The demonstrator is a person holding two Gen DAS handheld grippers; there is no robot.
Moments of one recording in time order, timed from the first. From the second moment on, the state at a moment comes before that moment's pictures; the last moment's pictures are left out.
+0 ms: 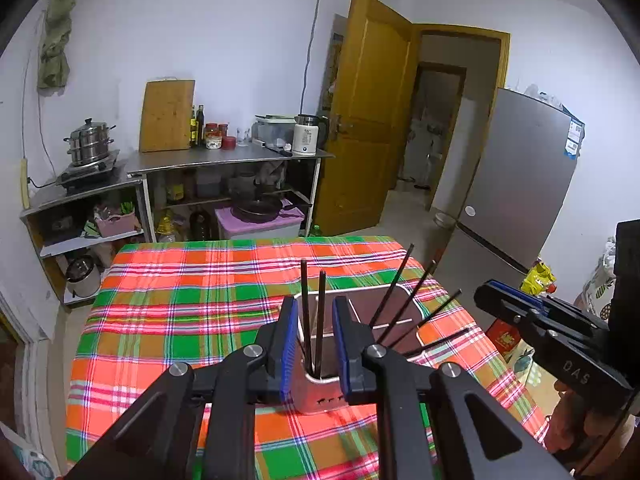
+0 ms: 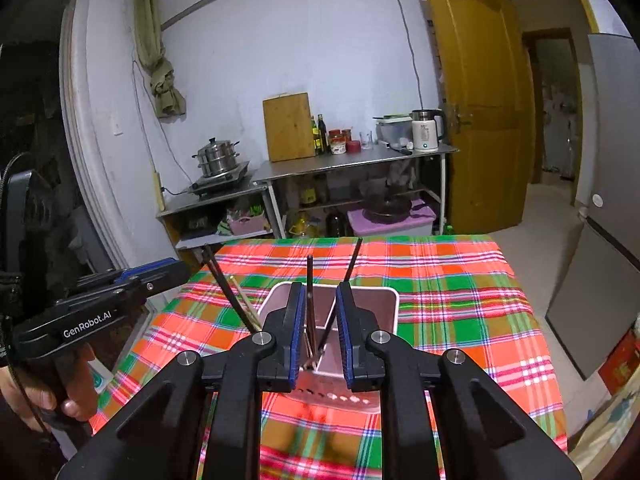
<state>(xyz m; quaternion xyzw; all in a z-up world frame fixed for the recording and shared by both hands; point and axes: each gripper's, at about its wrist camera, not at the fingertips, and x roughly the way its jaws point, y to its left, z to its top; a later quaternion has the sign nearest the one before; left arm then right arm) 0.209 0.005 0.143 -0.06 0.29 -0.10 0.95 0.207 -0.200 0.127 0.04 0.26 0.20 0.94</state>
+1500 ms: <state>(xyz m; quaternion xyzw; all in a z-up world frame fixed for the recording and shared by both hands) 0.068 -0.017 0.037 -0.06 0.27 -0.09 0.96 0.071 -0.208 0.030 0.01 0.29 0.19 0.94</state>
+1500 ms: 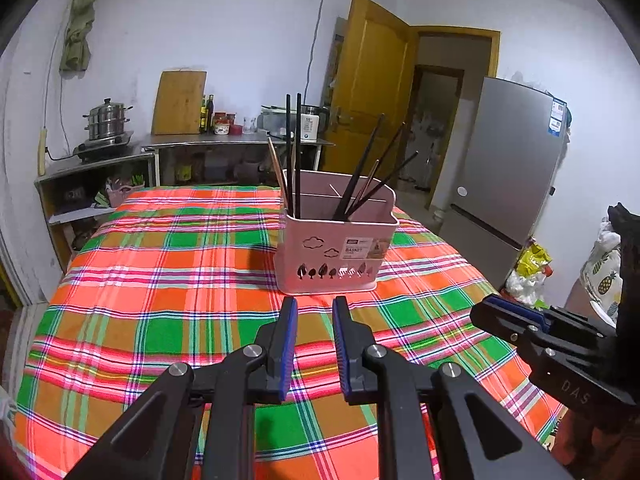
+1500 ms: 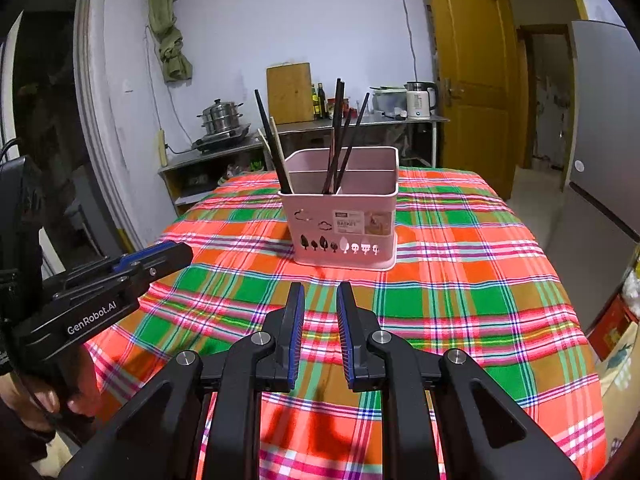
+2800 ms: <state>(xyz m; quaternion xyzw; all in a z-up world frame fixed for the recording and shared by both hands) 0.064 -0.022 0.029 -0.05 0.28 -0.09 0.95 0.068 -0.207 0.024 0.01 0.29 0.18 0.94</state>
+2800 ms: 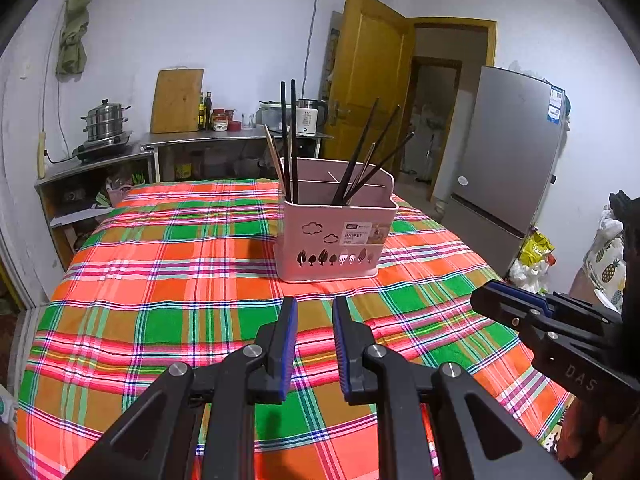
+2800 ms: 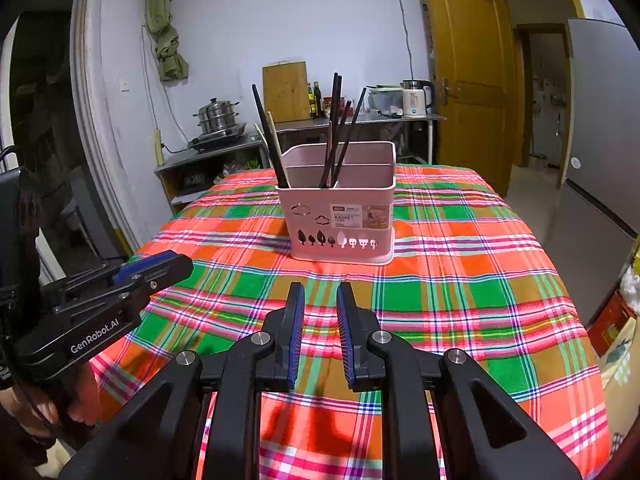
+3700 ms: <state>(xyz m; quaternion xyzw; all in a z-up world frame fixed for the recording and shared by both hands) 0.063 -0.024 0.026 -0.03 0.28 -0.08 0.95 0.068 -0.205 0.022 0.01 0.29 0.18 0.94</state>
